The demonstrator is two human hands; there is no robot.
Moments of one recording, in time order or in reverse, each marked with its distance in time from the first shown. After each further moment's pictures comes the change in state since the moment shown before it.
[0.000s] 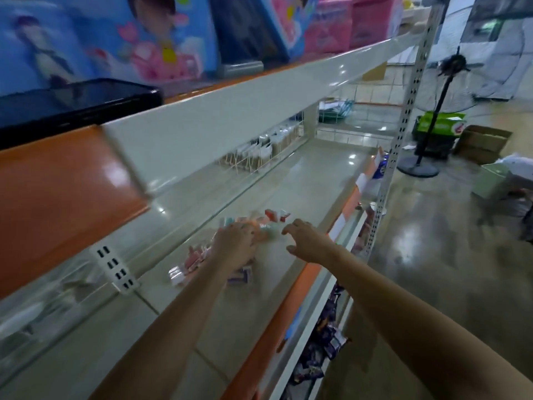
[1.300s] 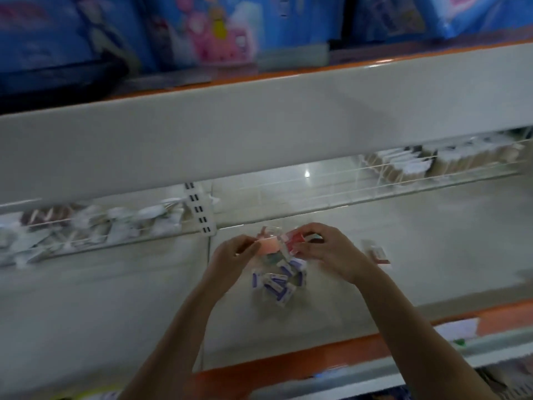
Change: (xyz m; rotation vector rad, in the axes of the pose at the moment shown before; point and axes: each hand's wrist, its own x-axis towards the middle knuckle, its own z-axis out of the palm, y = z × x) left_hand -0.070 -0.024 0.006 -0.692 0.490 -0.757; right_hand 0.097 -0.034 -0.013 1.120 -0.551 -0.514
